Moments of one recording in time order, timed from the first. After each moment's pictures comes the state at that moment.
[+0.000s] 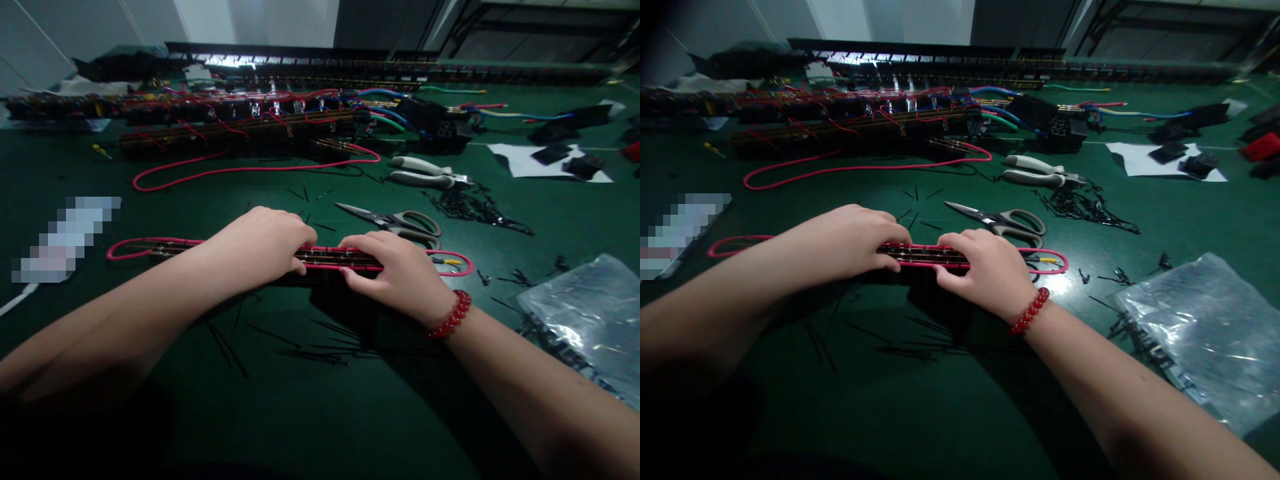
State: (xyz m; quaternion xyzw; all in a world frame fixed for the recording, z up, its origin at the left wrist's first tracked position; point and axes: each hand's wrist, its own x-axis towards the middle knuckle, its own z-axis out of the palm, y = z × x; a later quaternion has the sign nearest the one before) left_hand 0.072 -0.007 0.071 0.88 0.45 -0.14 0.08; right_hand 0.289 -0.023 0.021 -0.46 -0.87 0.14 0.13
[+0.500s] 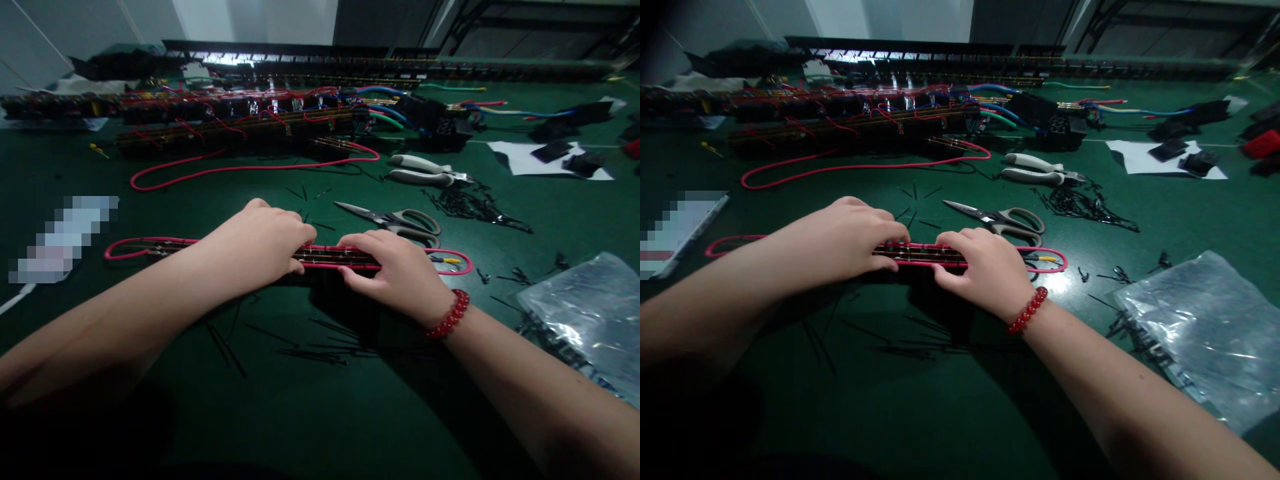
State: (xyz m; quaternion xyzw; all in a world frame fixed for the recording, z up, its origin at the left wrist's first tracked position) left_hand 0.072 -0.012 0.074 0.88 0.45 -0.12 0.07; right_hand 0.290 -0.022 0.019 -0.46 -0.87 0.13 0.13
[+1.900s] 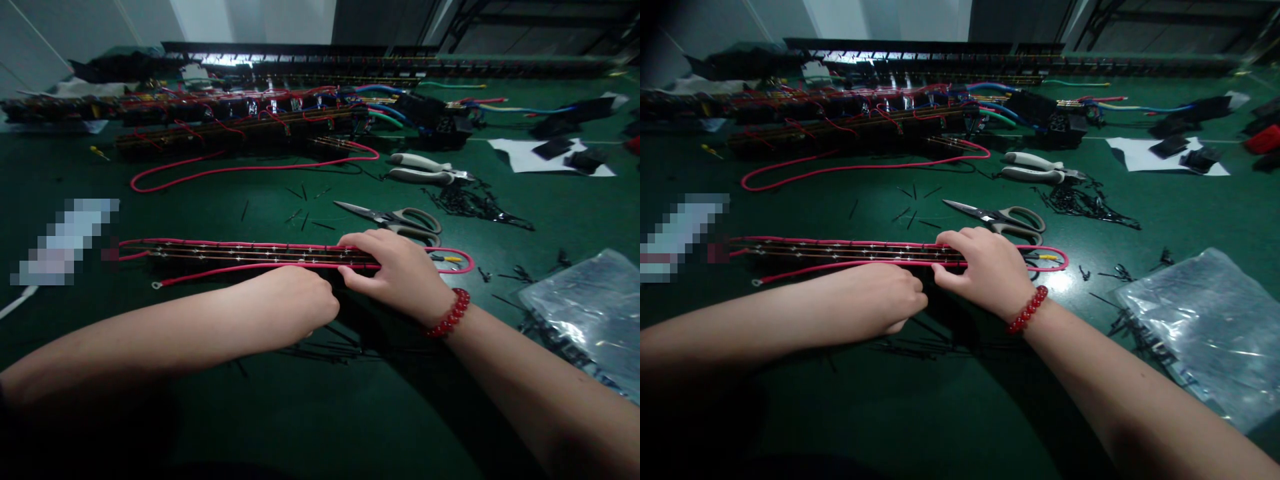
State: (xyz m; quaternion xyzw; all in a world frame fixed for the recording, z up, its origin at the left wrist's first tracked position) left_hand 0.095 -0.051 0.034 0.96 0.25 -0.12 0.10; right_hand 0.289 -0.024 0.017 -0.46 -0.87 0.12 0.13
